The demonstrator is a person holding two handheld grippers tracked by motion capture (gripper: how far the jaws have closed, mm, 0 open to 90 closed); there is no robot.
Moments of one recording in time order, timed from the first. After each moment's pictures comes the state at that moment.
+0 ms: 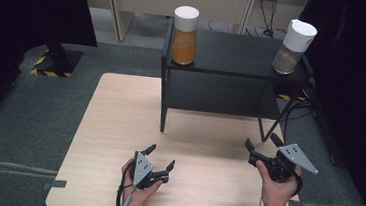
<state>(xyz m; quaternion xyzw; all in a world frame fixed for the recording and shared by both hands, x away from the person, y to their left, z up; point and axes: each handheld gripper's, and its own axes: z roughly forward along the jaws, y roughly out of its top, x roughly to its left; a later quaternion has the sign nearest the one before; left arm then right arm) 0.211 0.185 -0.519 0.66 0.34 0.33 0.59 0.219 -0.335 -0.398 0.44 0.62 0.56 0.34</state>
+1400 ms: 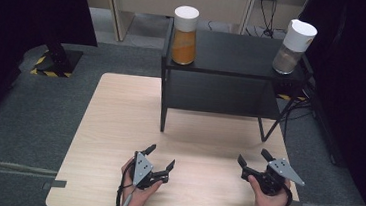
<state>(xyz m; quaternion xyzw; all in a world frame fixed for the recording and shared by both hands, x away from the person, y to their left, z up) 0.210 0.185 -0.519 0.66 0.34 0.33 0.59 0.208 -0.336 -0.442 0.45 0.64 0.53 0.31</state>
